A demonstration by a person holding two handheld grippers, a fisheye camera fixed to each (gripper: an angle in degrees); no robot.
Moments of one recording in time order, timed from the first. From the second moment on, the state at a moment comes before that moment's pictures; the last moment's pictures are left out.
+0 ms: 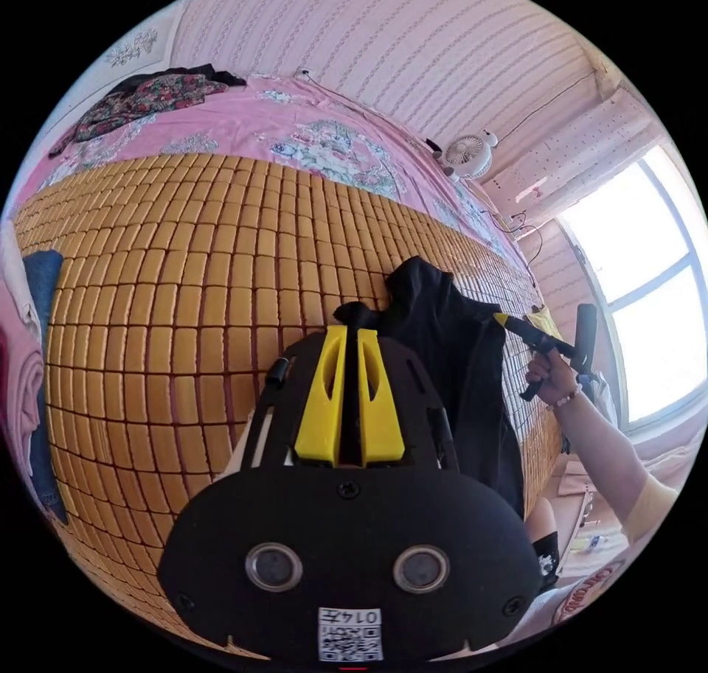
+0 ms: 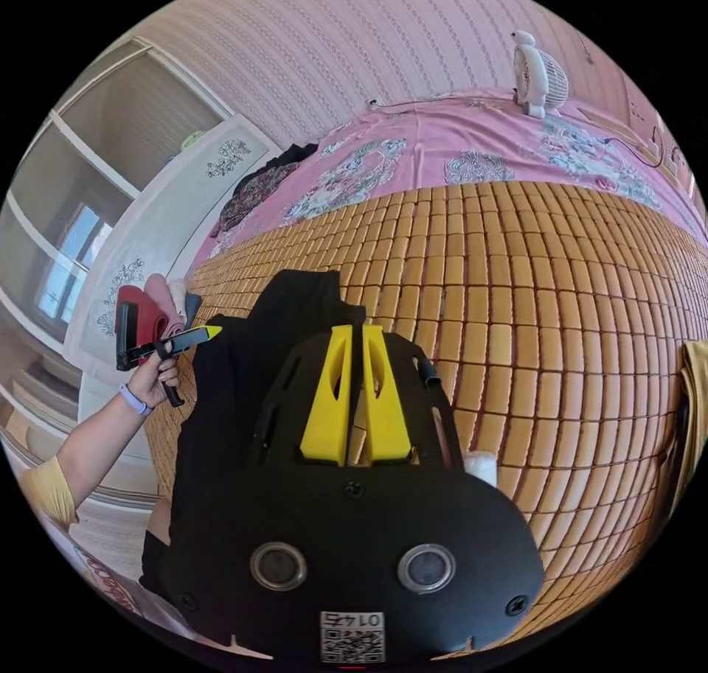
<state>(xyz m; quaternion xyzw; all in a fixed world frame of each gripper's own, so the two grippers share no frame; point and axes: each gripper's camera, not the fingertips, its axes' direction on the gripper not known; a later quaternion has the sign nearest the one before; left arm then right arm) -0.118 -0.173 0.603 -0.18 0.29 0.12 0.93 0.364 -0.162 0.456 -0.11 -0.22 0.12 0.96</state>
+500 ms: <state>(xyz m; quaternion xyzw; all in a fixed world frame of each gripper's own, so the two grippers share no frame) -0.259 -0.004 0.418 -0.17 0.37 0.18 0.90 0.325 -0.005 0.249 -0.11 -0.35 -0.03 0.93</state>
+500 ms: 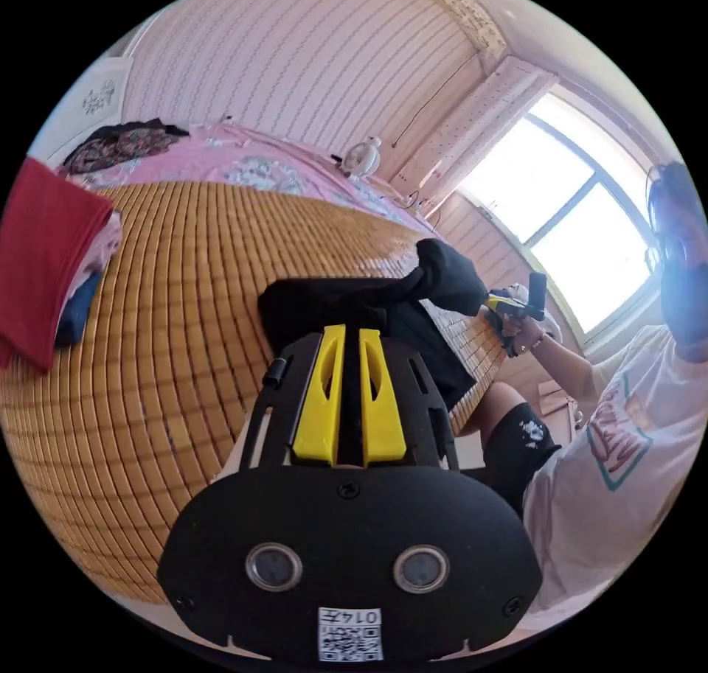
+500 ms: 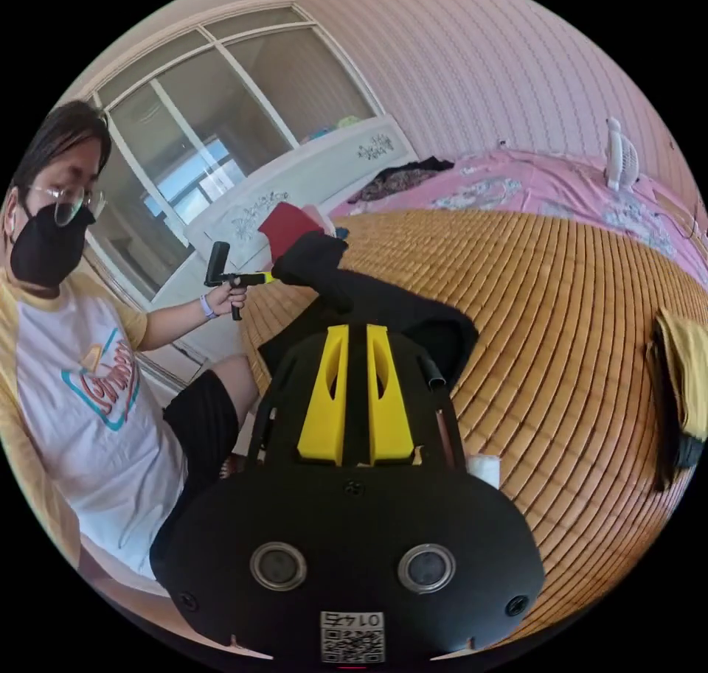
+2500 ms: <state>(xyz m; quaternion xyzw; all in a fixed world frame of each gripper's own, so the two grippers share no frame) 0.007 0.256 0.361 -0.08 0.39 0.43 0.81 0.321 0.059 0.315 -0.28 -0.16 0.12 0.94</state>
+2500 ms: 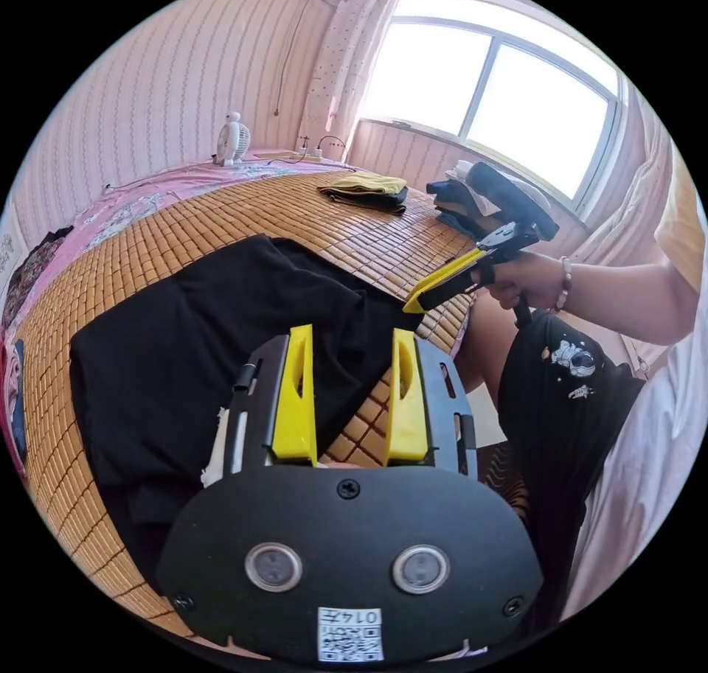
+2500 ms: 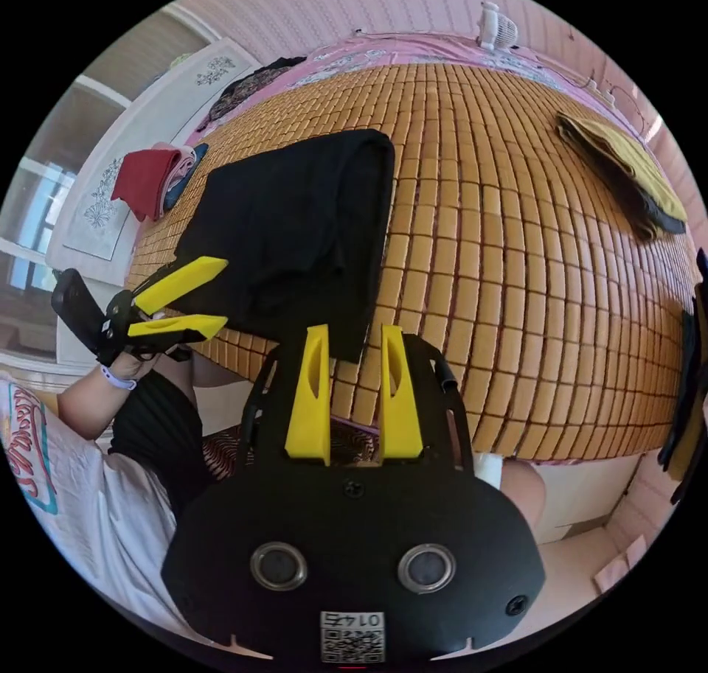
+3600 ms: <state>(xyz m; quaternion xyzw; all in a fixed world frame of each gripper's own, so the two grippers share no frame) 0.019 0.348 0.309 -0.10 0.33 0.54 0.76 0.510 0.144 0.325 -0.07 -0.26 0.39 0.88</state>
